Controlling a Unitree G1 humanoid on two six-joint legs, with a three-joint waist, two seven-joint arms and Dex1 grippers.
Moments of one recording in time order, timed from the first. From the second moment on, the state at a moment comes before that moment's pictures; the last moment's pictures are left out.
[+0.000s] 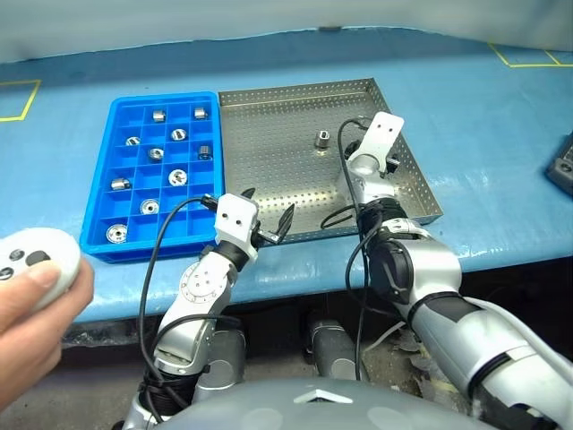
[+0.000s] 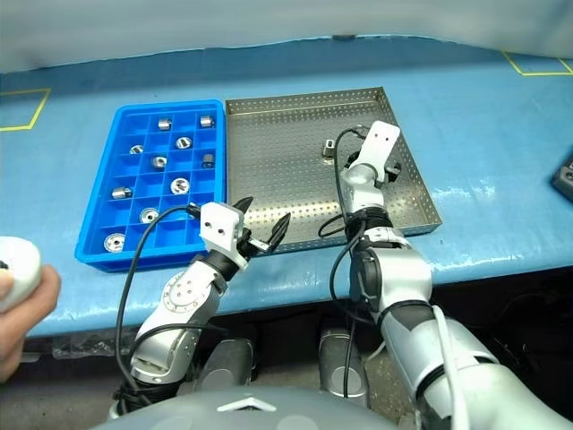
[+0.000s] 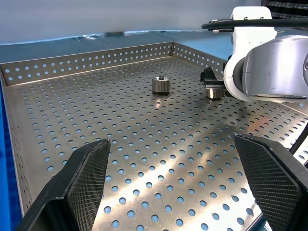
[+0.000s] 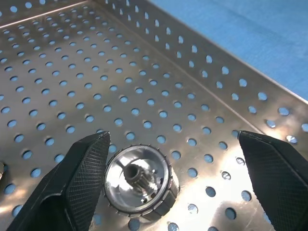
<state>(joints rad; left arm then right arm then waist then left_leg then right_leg) 0.06 0.08 -0.28 -0.48 -0.10 0.43 -0.19 -1.03 -0.04 -0.33 1.21 0.11 0.07 -0.58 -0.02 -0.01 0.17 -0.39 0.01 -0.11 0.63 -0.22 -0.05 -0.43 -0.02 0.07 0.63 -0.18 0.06</state>
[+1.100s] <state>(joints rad) 0.11 0.03 -0.15 -0.53 -0.09 0.40 -0.06 -0.91 0.13 -0.05 0.77 0.04 0.16 -0.31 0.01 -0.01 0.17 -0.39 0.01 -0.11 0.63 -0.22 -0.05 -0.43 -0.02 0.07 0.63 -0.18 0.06</state>
